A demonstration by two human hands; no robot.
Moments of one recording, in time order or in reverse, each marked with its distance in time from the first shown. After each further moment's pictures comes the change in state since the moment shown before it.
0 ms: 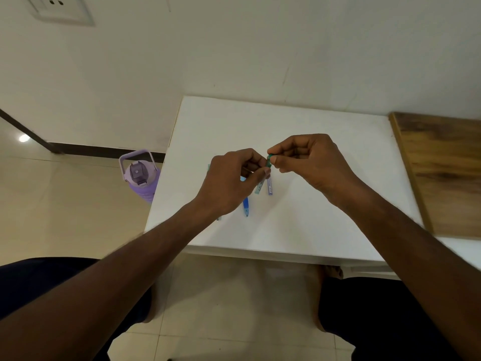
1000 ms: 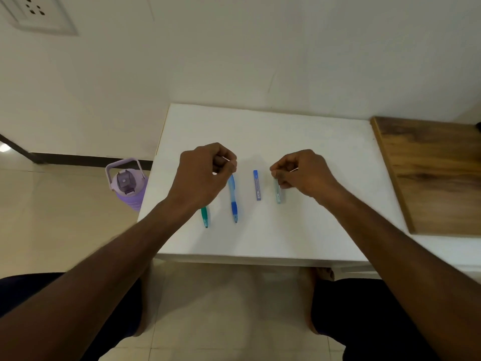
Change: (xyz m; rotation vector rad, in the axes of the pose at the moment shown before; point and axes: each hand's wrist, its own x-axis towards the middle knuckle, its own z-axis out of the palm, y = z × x) left_hand 0.011 0.004 -0.027 0.098 0.069 -0.185; right_hand 0.022 0.049 -0.010 -0.162 0.048 0.209
